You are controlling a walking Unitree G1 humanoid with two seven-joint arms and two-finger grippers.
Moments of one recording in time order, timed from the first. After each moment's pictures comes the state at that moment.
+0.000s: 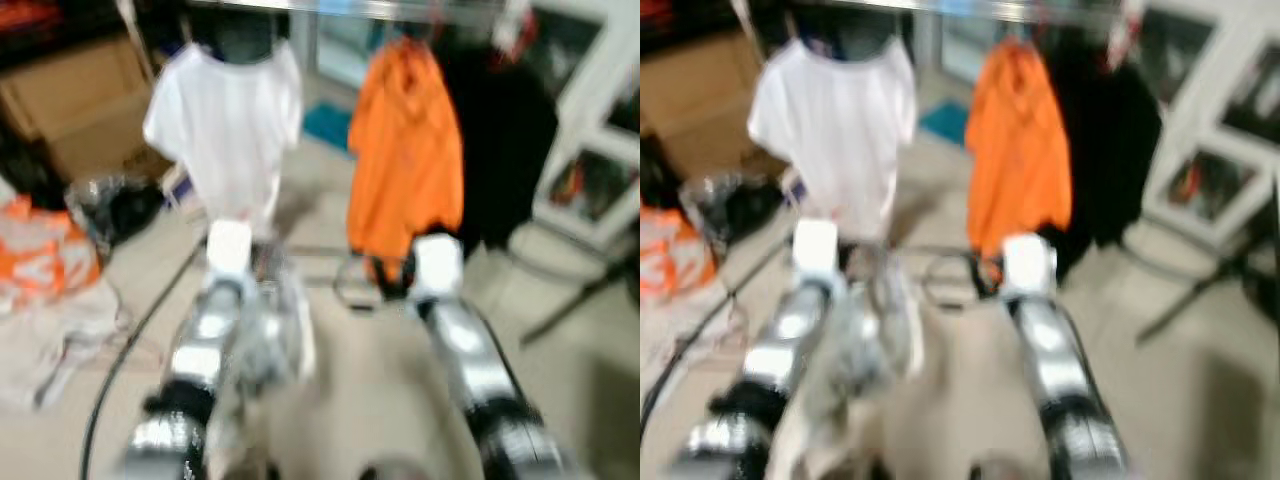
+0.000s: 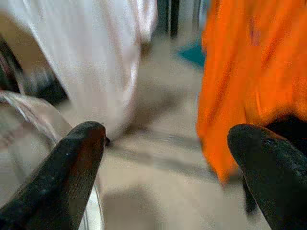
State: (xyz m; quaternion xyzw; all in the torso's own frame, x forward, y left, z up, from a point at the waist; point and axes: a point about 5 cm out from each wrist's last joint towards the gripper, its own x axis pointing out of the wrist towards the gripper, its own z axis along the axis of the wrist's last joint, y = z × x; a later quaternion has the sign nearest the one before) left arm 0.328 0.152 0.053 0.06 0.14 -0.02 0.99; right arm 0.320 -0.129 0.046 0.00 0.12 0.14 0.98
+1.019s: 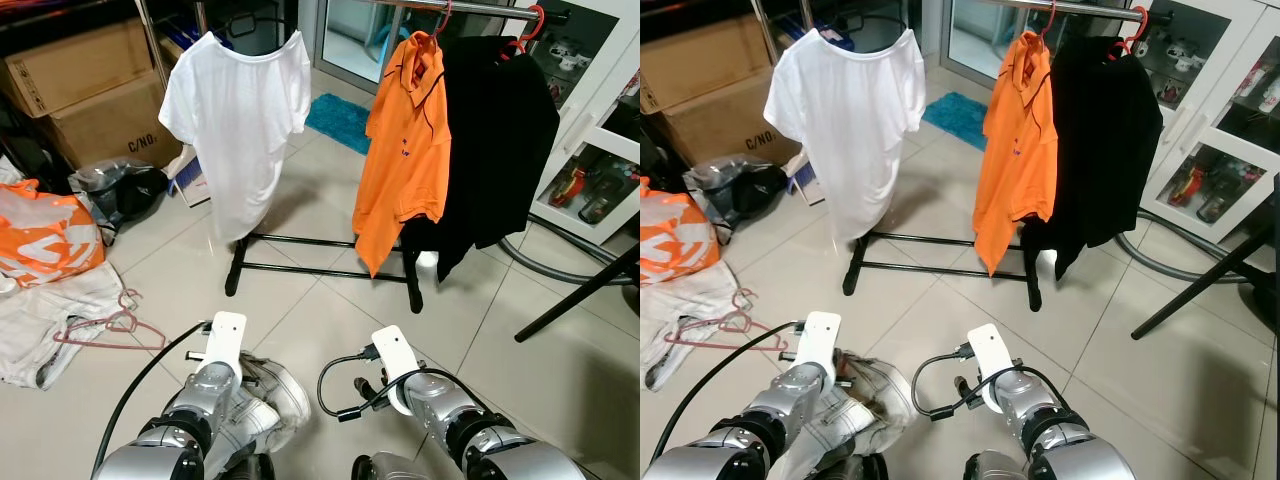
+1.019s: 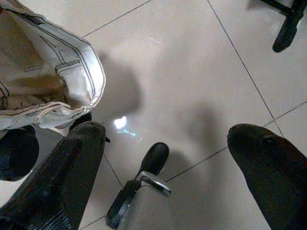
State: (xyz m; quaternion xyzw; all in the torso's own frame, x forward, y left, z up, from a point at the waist) left arm 0.263 0.170 -0.038 0.08 0.39 0.01 0.92; right arm 0.252 -0.114 -0.047 -0.09 0.44 0.18 0.87
